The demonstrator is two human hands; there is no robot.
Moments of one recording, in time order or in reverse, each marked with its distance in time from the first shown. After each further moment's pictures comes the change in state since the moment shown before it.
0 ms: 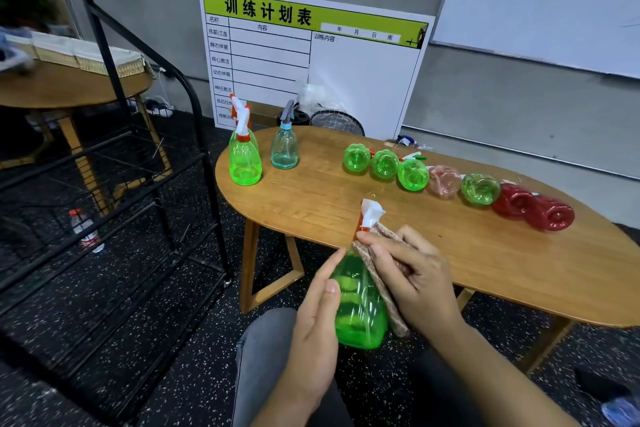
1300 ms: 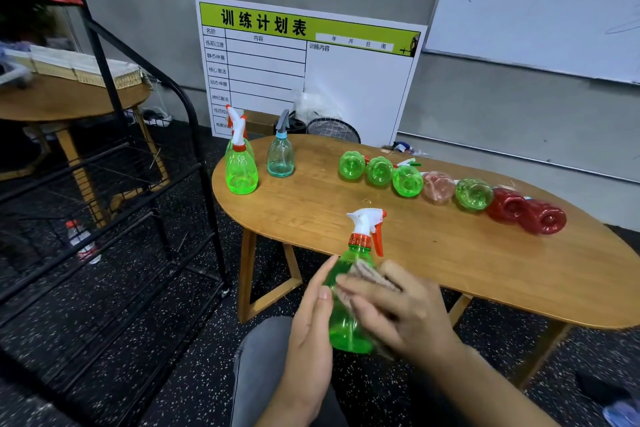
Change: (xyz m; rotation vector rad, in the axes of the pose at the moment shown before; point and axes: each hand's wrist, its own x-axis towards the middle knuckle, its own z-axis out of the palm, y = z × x) left_hand -0.002 0.002 0.003 -0.030 0.010 -0.005; right_hand -0.016 -0.008 -0.007 -0.160 -0.114 -0.303
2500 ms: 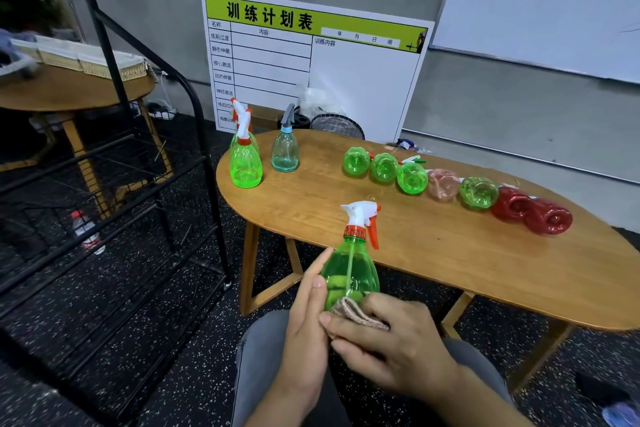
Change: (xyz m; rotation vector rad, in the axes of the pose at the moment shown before) left_hand 0.003 0.002 -0.005 -0.070 -0.017 -0.011; right_hand -0.026 -0.016 0.013 -0.003 -0.096 -0.164
